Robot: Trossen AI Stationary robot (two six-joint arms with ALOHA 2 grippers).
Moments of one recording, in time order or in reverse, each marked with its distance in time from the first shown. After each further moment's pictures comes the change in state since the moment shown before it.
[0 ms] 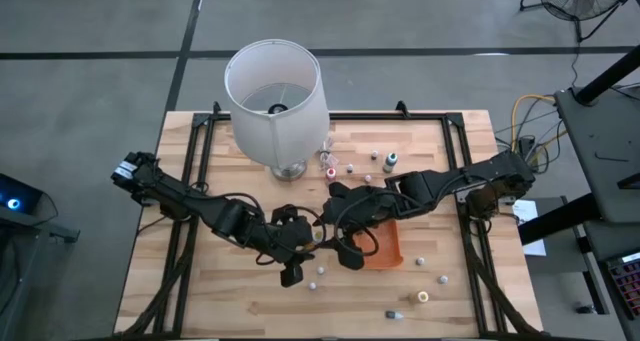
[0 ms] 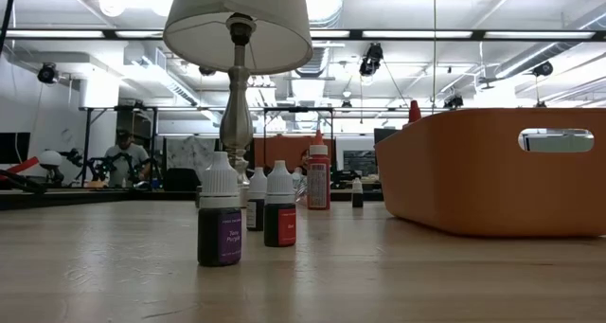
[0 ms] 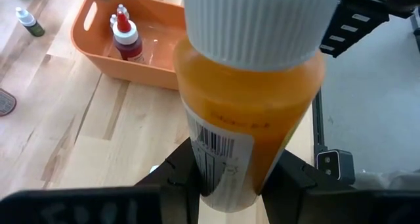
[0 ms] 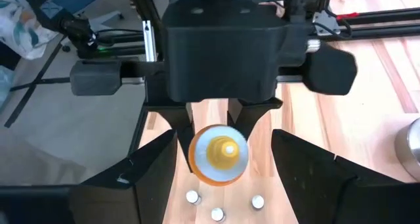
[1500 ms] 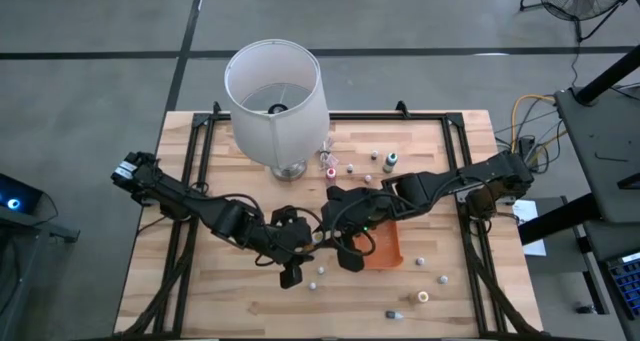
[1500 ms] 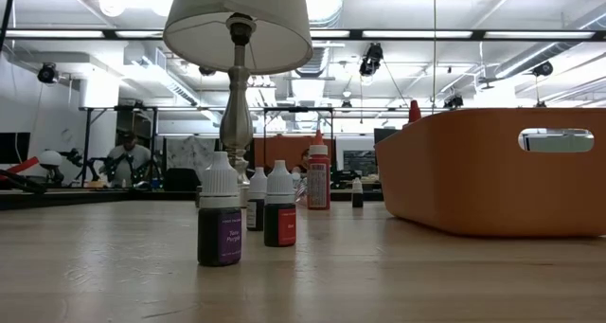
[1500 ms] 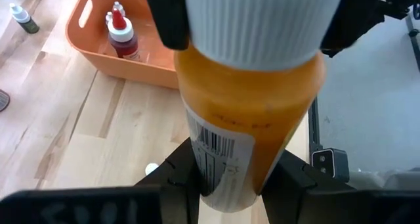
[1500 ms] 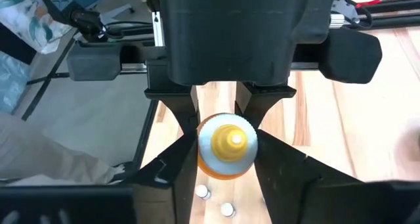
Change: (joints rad) left arm 0.000 0.000 0.000 0.001 0.005 -0.014; right arm -0.003 0.010 -0.024 0.022 -0.057 0.011
